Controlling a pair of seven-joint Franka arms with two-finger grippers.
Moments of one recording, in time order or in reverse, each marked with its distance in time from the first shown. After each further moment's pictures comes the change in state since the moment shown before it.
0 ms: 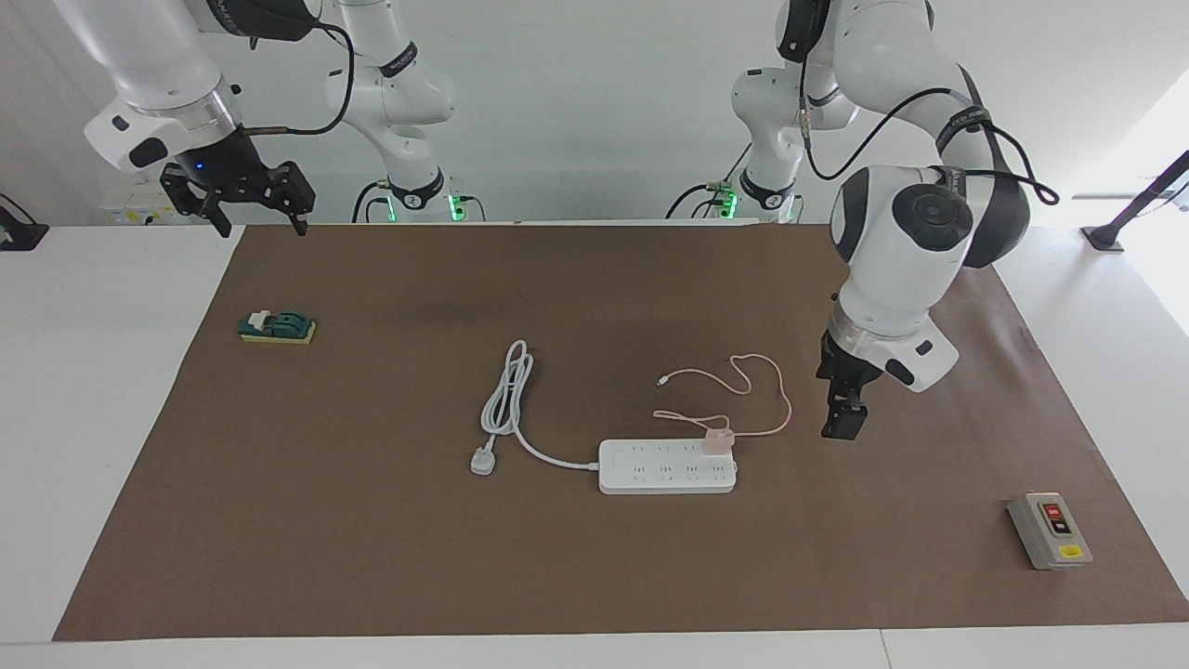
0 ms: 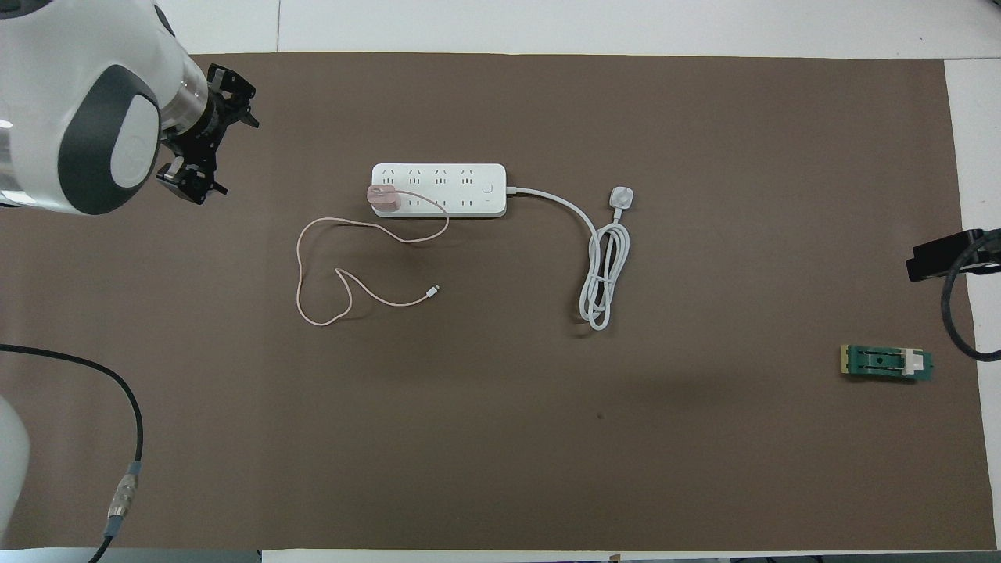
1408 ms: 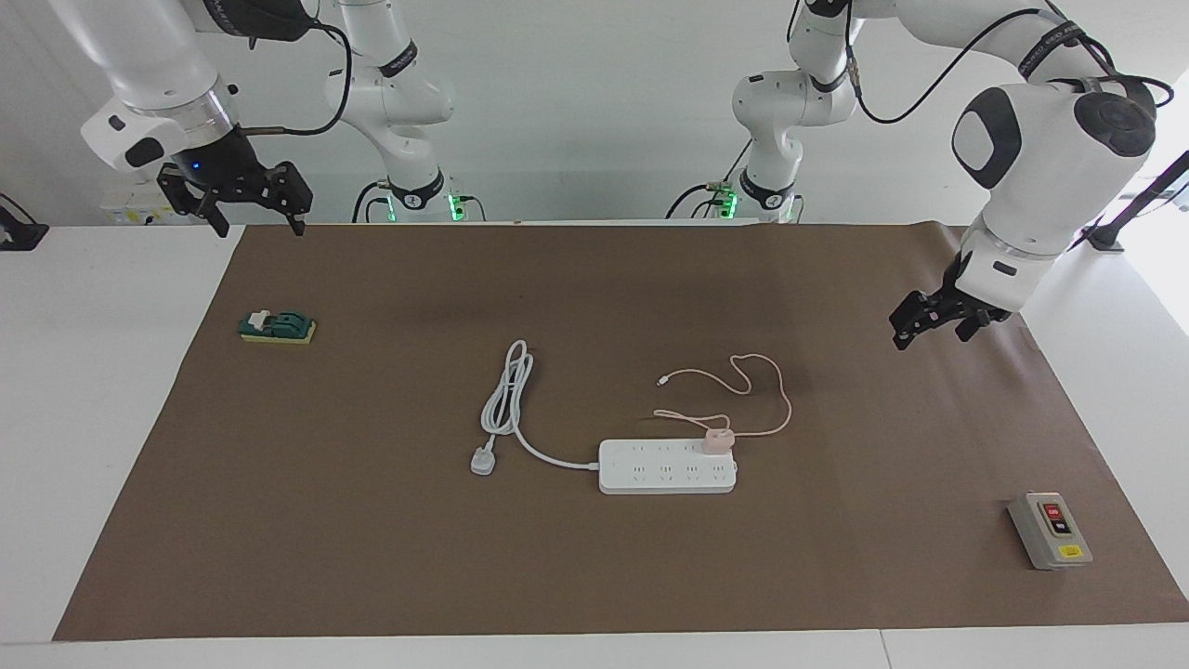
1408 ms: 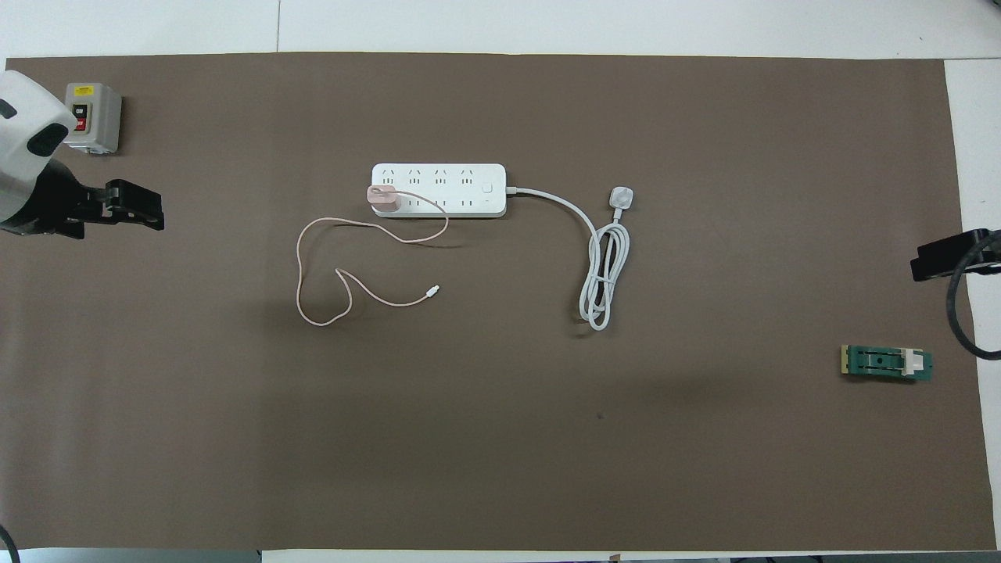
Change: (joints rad) left arm 0.171 -0.363 -0.013 -0.400 -0.051 0.013 1.177; right arm -0.008 0.000 0.000 0.000 0.000 0.000 0.000
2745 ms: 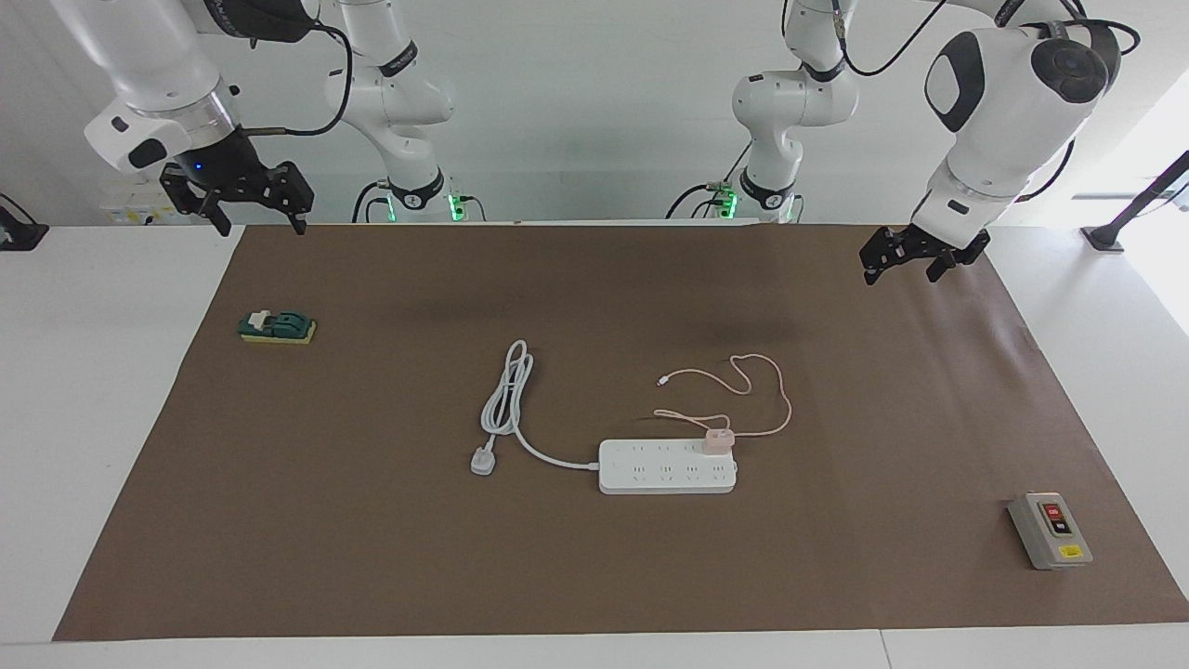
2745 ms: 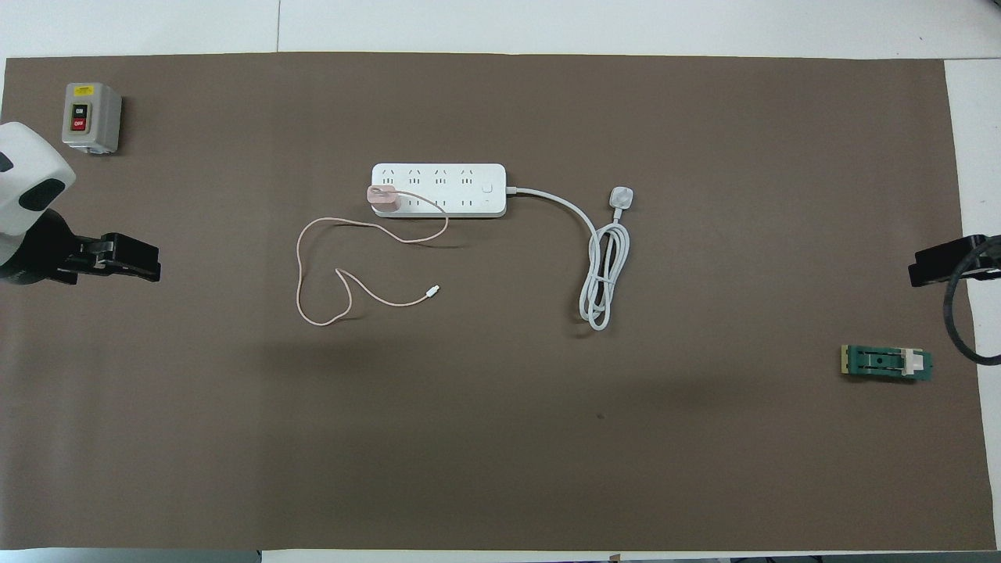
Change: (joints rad) left arm -0.024 -0.090 -0.005 -0.058 0.000 -0.096 0.058; right arm 0.000 -0.010 0.000 -0.018 0.000 -0.001 0.000
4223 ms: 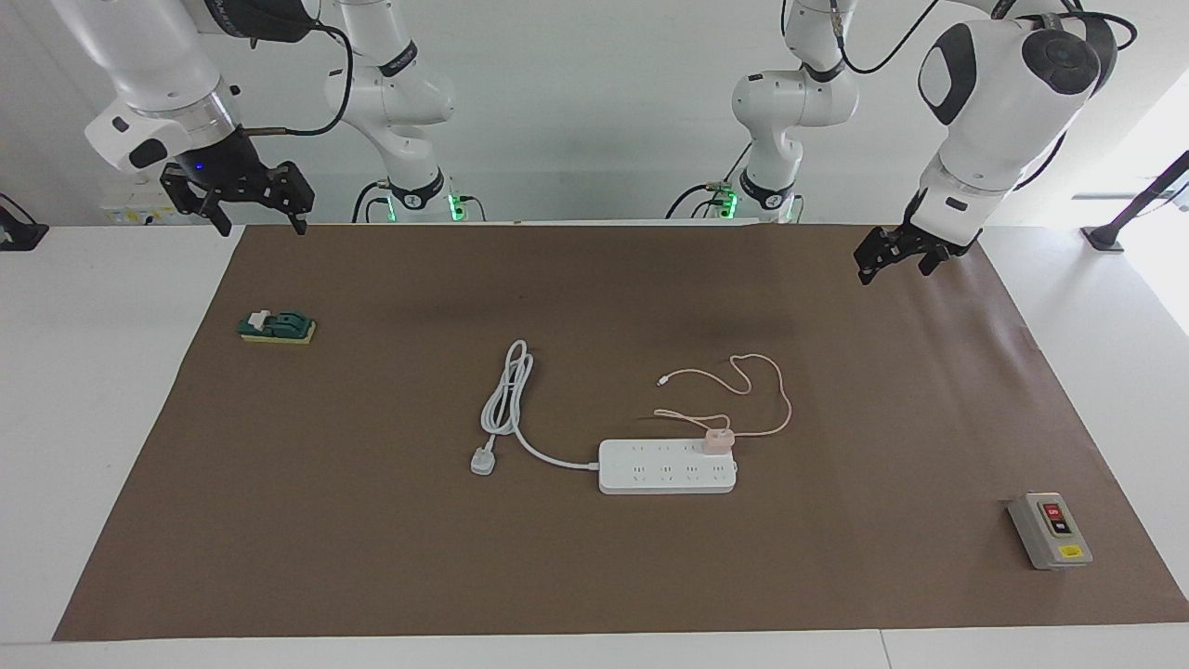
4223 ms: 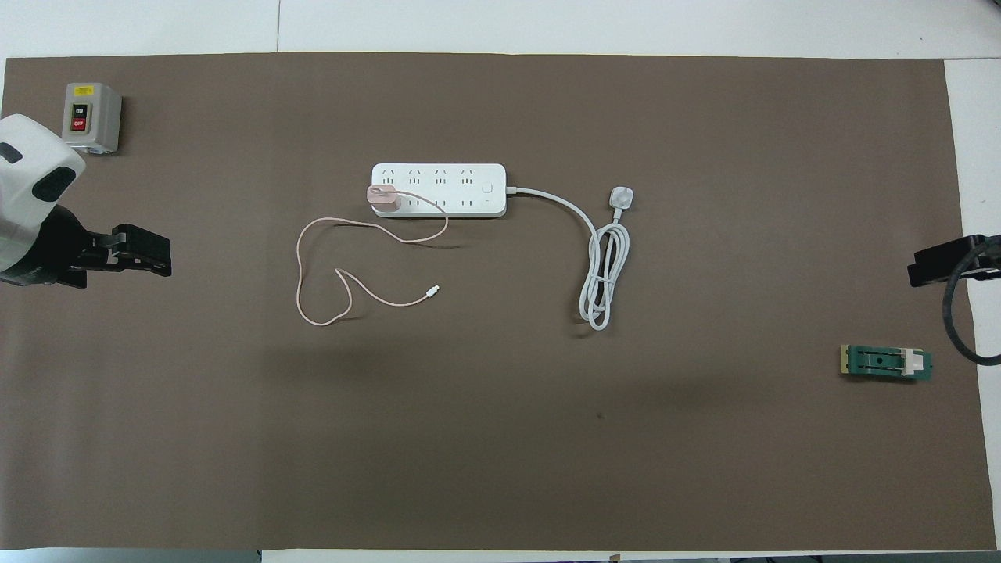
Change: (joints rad) left arm -0.020 -0.001 0.004 0.019 0.000 -0.024 -0.139; right arm 0.000 0.000 0.001 0.000 0.000 0.000 0.000
